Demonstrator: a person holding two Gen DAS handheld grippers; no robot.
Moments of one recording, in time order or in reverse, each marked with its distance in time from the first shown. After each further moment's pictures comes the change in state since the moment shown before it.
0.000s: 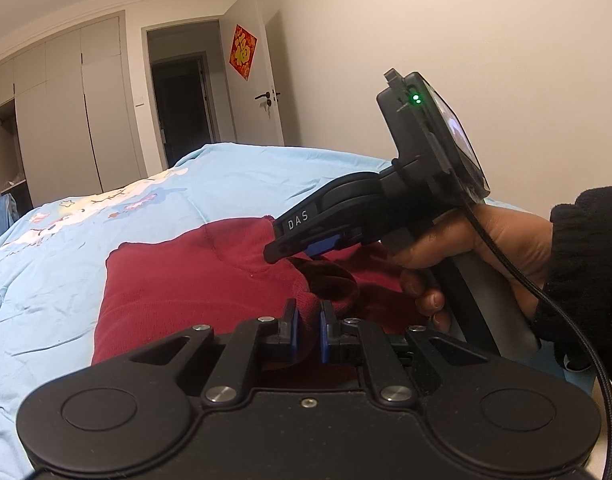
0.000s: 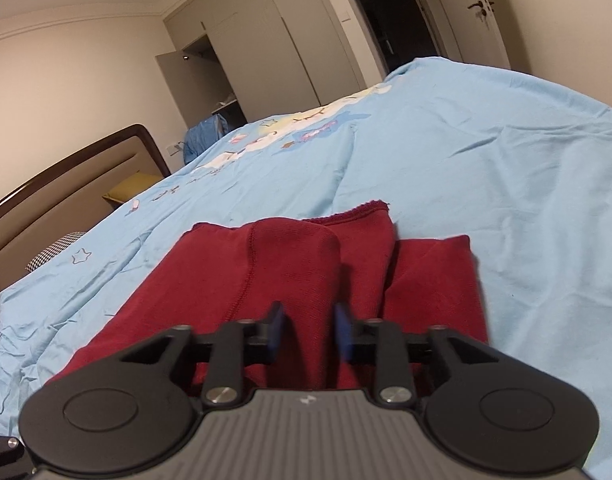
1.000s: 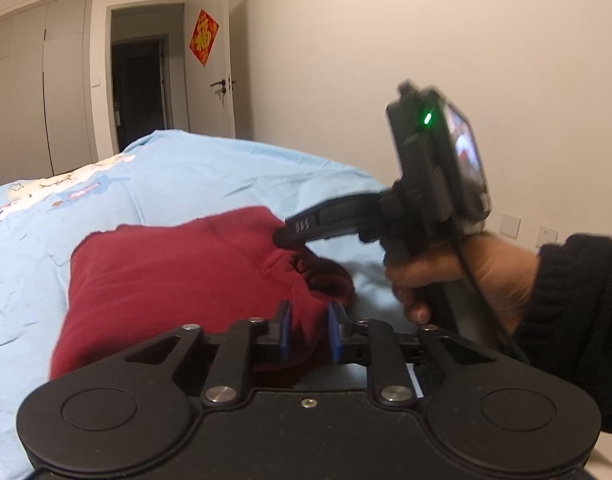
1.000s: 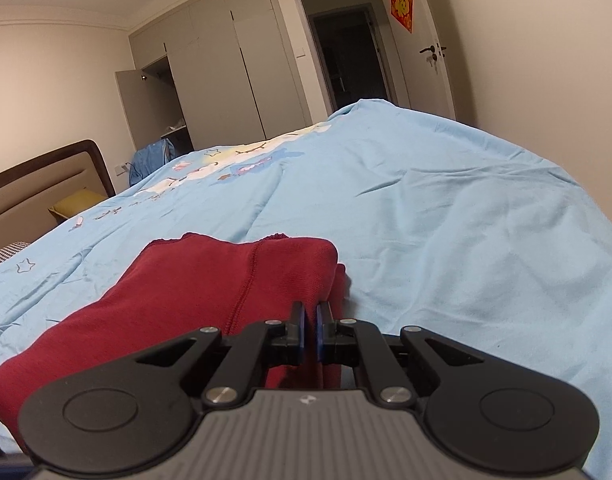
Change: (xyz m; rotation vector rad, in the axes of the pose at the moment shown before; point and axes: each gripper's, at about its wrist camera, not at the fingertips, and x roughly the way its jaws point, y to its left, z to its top) left arm 0.008 -0.025 0.019 -0.047 0.015 -0.172; right arm -0.048 -0.029 -0.009 -0.038 -0.106 -0.212
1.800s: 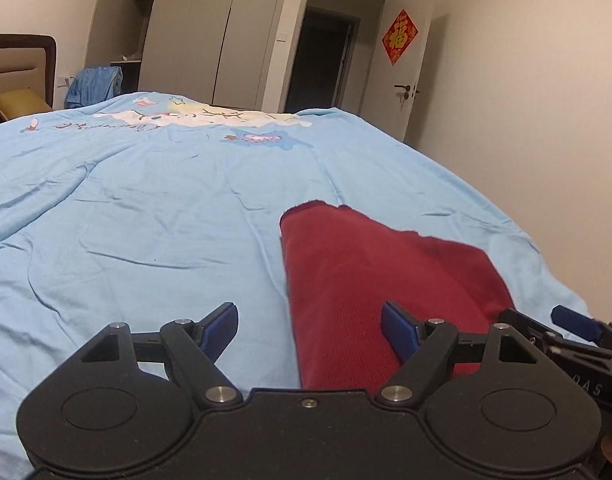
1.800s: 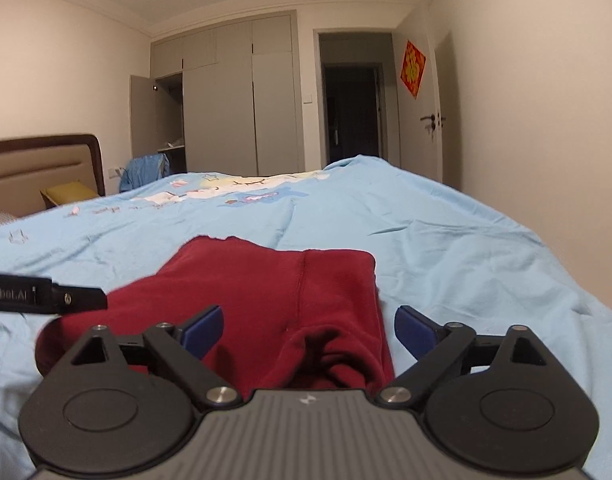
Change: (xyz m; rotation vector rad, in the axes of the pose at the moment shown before) left arm -0.030 0.115 -0.013 -0.429 0.017 0.371; right arm -0.061 0.073 -0.048 -0.192 -0.164 -0.123
